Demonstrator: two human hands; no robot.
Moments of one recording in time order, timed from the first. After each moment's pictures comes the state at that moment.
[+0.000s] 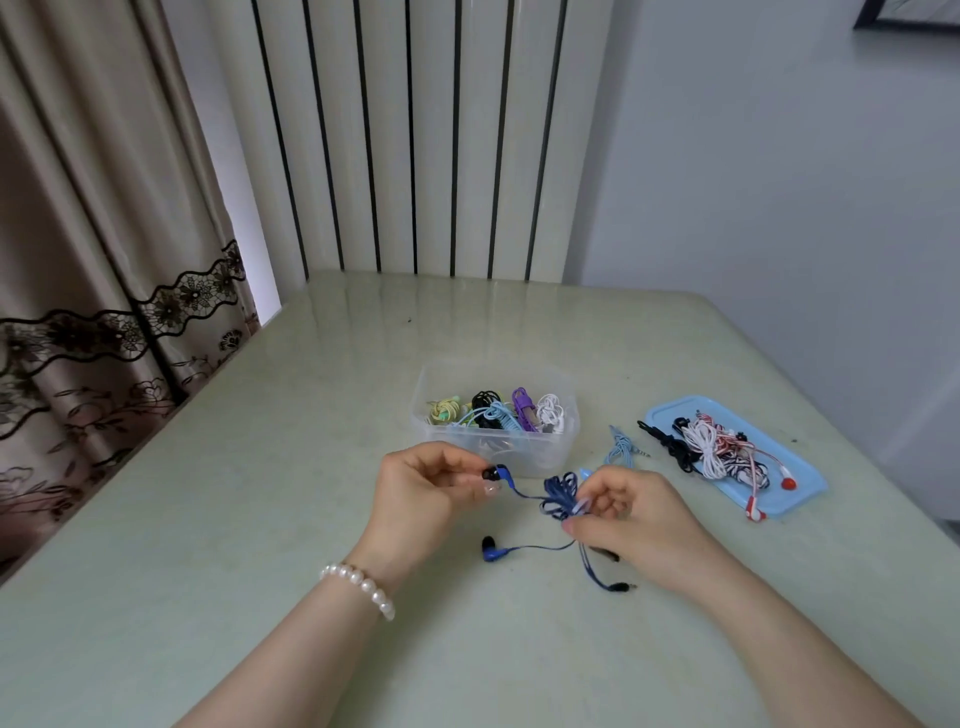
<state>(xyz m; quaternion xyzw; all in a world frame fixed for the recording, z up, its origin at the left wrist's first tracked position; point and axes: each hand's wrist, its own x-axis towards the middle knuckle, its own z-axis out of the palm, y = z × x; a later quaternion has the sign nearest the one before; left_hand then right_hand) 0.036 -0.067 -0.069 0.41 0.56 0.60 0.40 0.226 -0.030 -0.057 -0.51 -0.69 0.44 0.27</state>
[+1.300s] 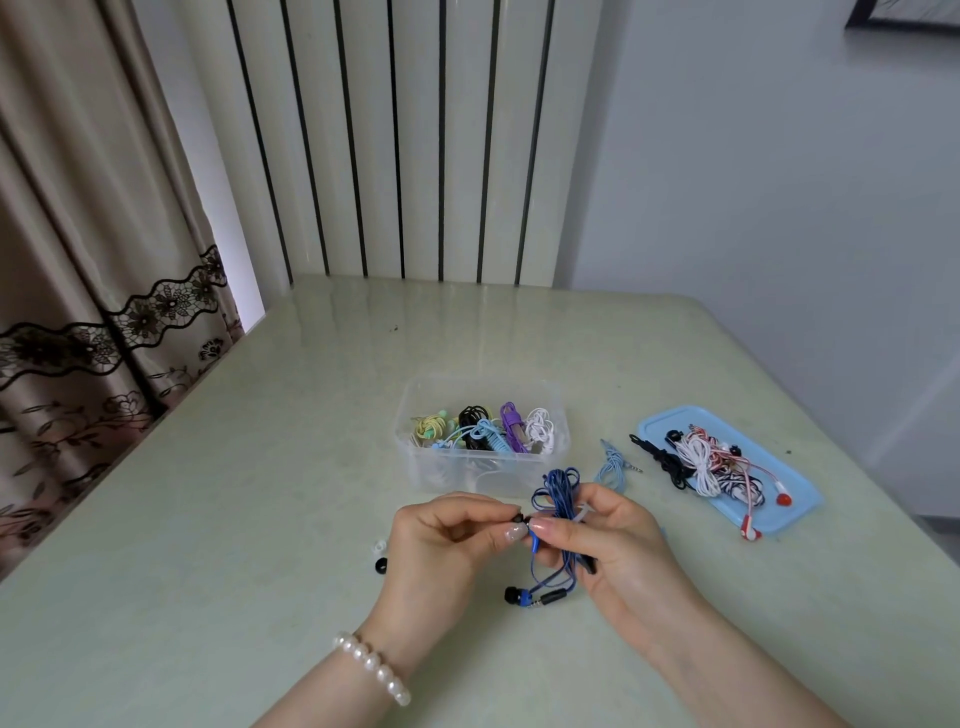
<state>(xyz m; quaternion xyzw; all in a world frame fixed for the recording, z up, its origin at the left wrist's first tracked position) 0.064 -0.075 -0.073 0.41 0.49 0.64 0.42 0.205 -0.034 -0.061 -0.40 -0.43 0.70 0.41</state>
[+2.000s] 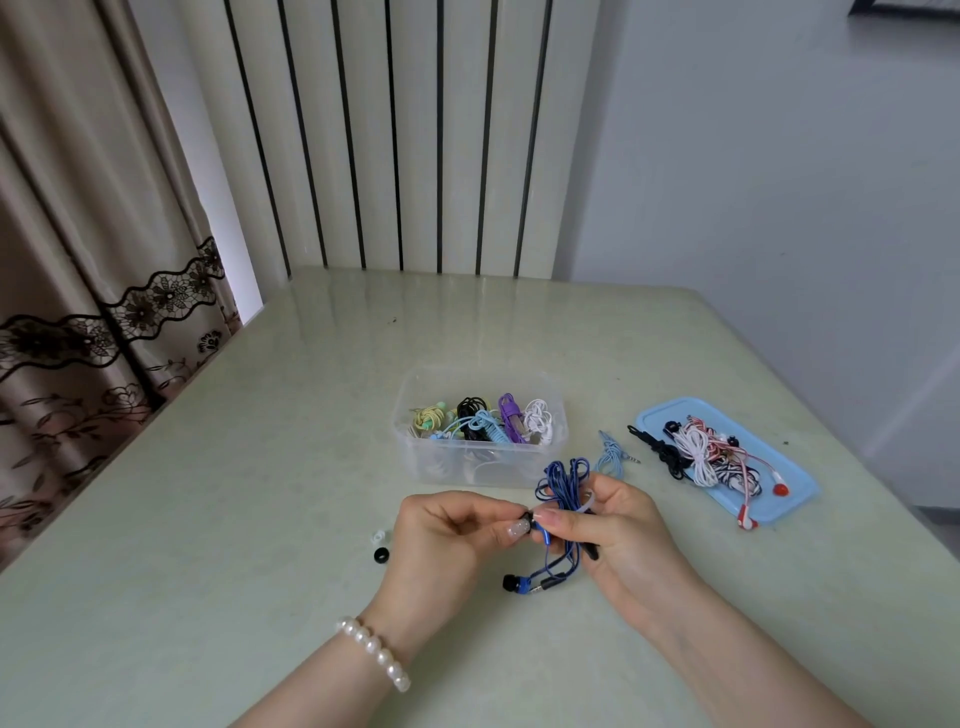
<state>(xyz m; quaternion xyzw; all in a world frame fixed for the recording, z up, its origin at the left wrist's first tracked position) 0.066 -0.078 -0.072 0.45 0.49 0.60 0.45 0.208 -0.030 -0.060 -0.40 -0.44 0.69 0.41</state>
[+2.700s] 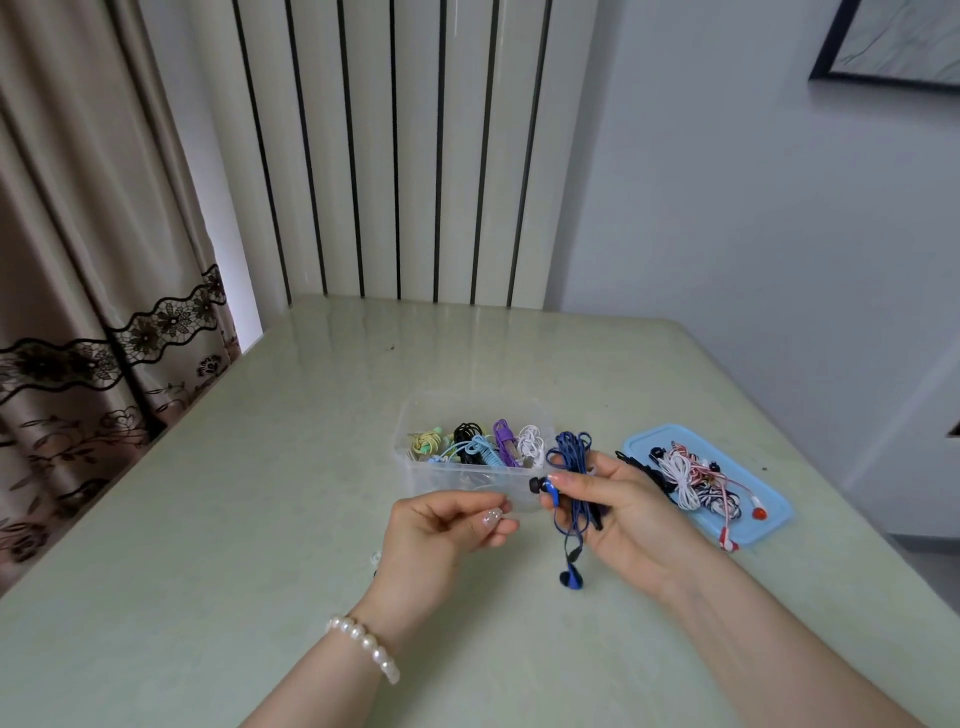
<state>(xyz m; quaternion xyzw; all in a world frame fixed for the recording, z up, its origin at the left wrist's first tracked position) 0.056 -0.067 -0.068 0.37 0.46 0.64 0.49 0.212 -0.014 -0.022 -0.37 -0.43 0.72 0.40</state>
